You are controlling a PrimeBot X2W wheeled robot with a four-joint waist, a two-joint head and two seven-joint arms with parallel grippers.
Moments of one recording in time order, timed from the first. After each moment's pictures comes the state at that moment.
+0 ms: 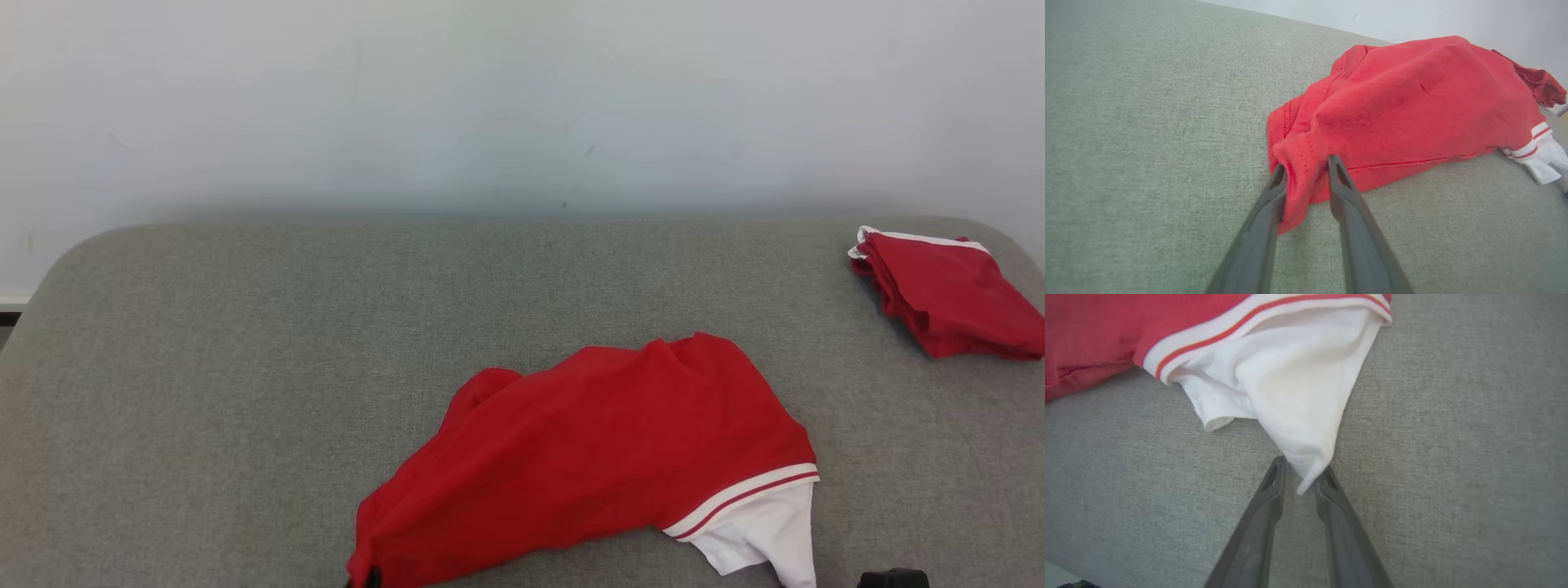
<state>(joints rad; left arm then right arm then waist) -0.02 0.15 -0.29 0.49 -0.42 -0.13 -0.26 0.06 -0.31 0.23 0.43 0.43 0.13 0.06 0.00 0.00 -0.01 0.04</state>
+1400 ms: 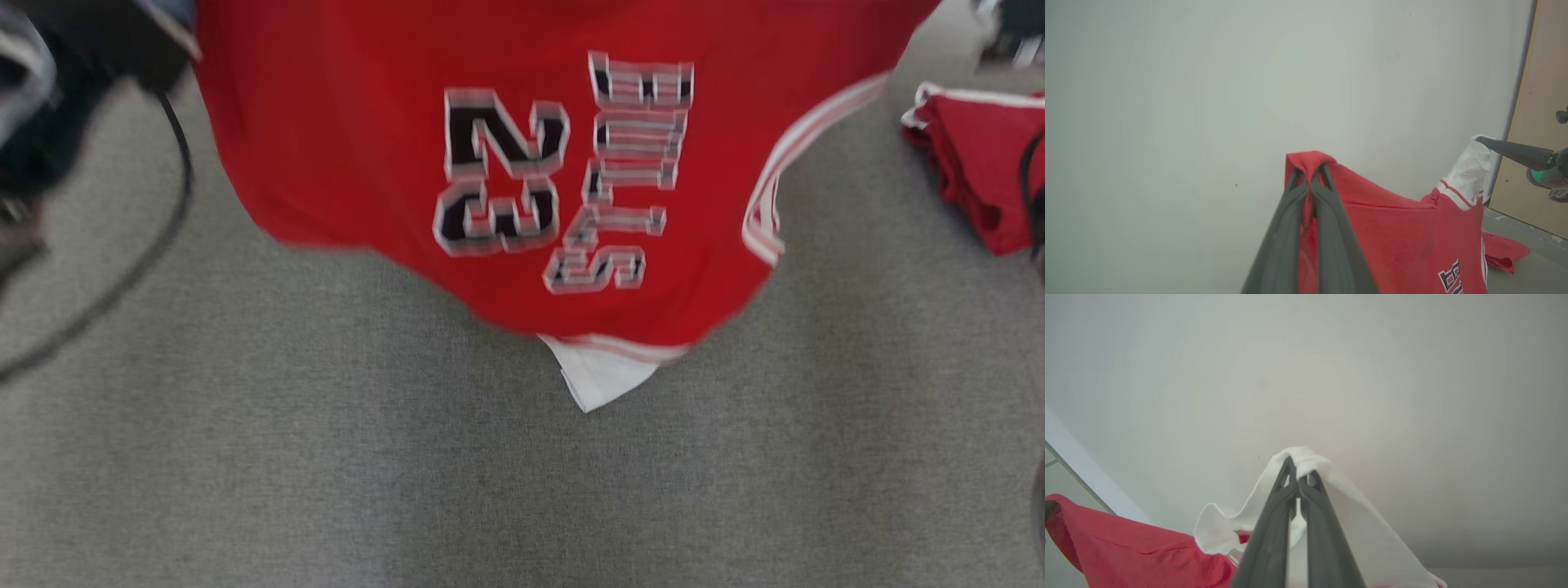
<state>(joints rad) -1.25 0.61 -0.66 0.26 -1.00 -0.13 0.02 -1.05 -0.36 0.07 0.31 0.85 0.13 0.40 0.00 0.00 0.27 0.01</state>
